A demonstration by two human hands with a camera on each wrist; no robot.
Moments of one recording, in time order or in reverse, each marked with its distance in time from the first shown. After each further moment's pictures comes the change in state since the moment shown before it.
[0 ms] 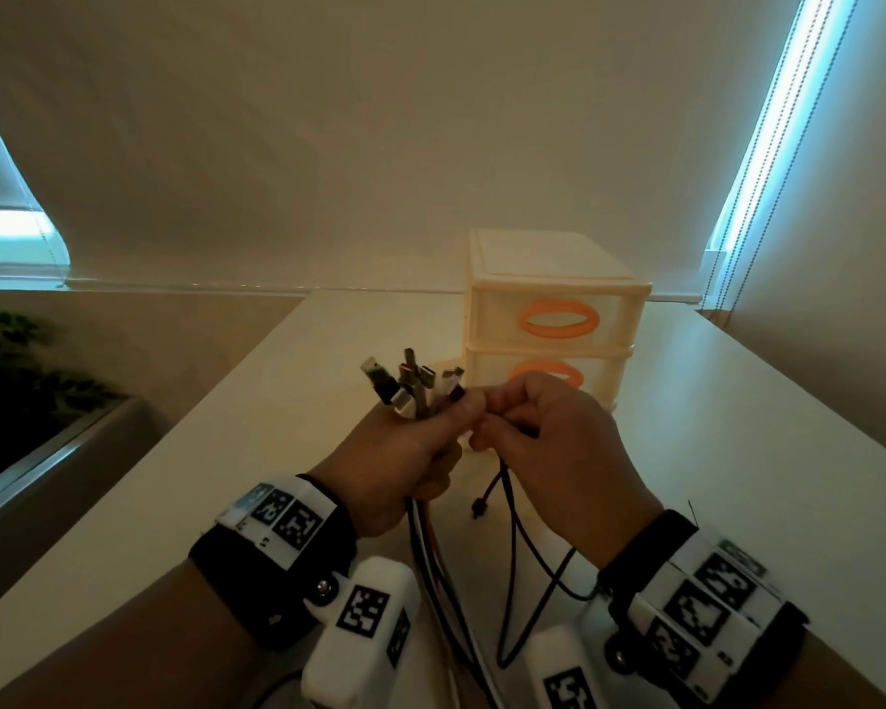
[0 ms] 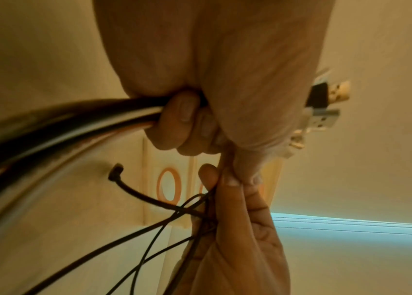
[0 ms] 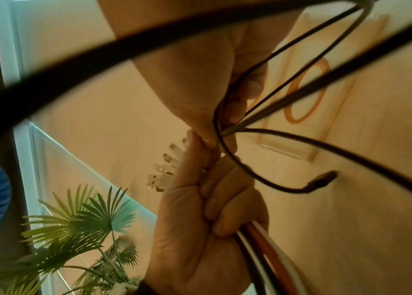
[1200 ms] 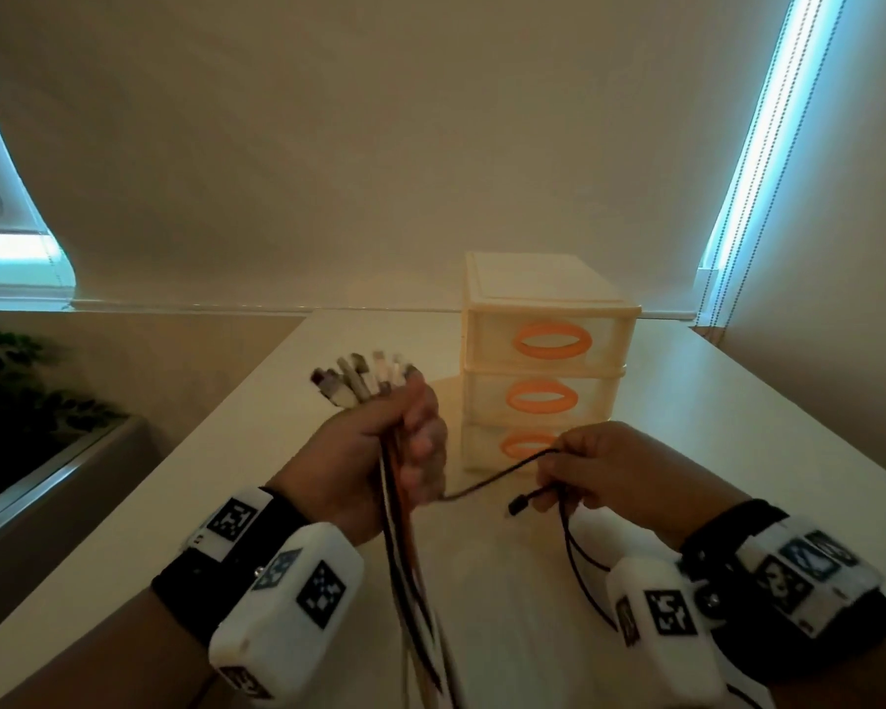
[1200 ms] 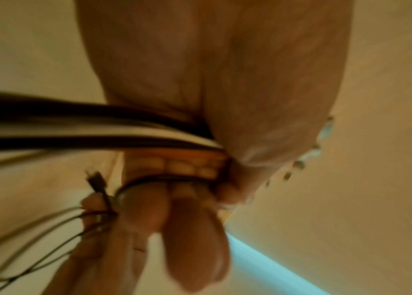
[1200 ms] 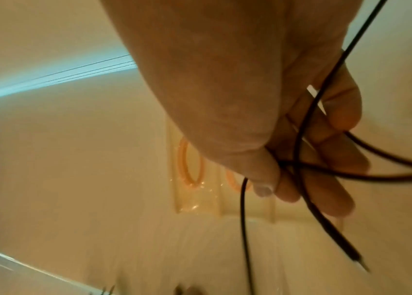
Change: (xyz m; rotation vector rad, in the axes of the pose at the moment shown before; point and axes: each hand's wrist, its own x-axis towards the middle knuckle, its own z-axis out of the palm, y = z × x) left_hand -0.012 0.025 -0.011 -0.460 -0.147 -0.087; right_hand 0.014 0.020 -0.054 -0.045 -0.394 0.443
